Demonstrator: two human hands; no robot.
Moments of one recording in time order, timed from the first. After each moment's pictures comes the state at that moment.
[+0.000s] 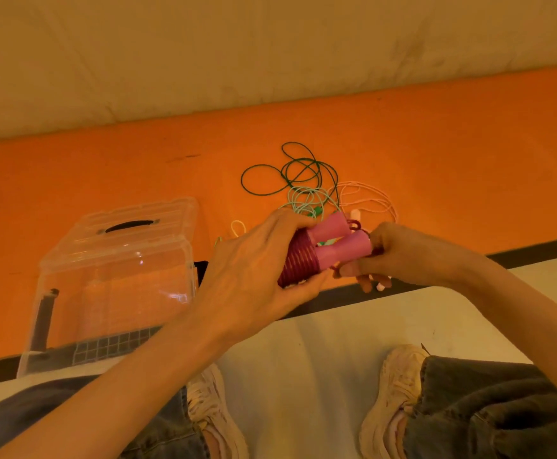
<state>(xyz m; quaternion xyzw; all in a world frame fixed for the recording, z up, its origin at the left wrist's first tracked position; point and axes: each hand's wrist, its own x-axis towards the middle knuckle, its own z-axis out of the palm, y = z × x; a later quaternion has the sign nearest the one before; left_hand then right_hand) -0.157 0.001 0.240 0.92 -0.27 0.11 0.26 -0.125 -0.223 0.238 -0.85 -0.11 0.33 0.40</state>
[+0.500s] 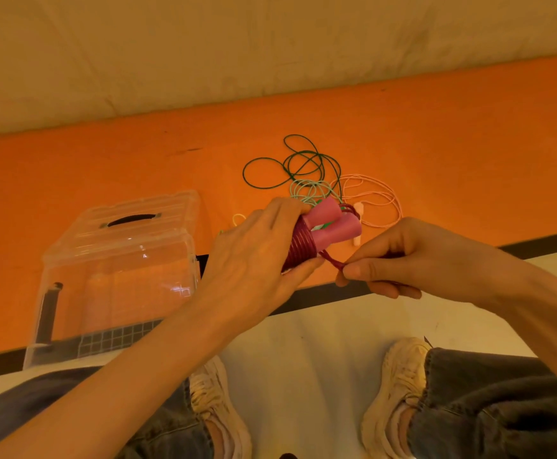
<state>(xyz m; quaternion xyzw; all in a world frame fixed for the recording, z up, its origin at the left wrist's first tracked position) -0.154 0.000 0.236 0.93 -0.25 0.09 0.24 -0.153 -0.217 0.275 -0.80 -0.11 0.34 0.49</state>
